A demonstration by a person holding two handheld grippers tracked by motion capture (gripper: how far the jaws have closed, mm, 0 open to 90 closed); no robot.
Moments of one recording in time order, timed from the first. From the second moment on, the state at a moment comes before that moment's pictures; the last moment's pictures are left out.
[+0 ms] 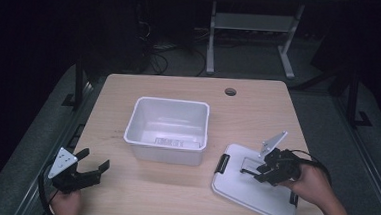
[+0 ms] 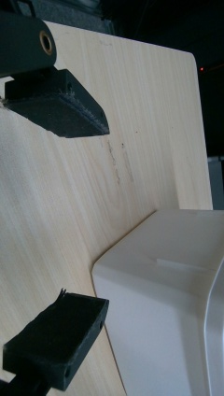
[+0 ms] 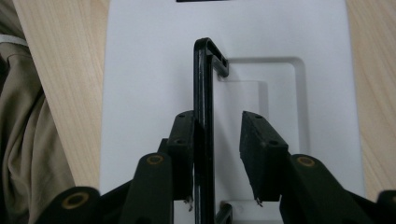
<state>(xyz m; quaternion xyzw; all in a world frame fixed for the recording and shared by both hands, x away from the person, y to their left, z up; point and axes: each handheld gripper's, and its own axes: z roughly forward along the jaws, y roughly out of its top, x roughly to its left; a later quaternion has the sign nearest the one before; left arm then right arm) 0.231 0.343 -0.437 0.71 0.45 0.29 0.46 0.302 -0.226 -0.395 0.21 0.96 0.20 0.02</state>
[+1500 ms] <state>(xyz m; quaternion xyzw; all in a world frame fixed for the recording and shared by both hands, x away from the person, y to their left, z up) 0.231 0.343 -0.437 0.71 0.45 0.29 0.46 0.313 -0.233 -0.391 0.22 0.95 0.20 0.00</state>
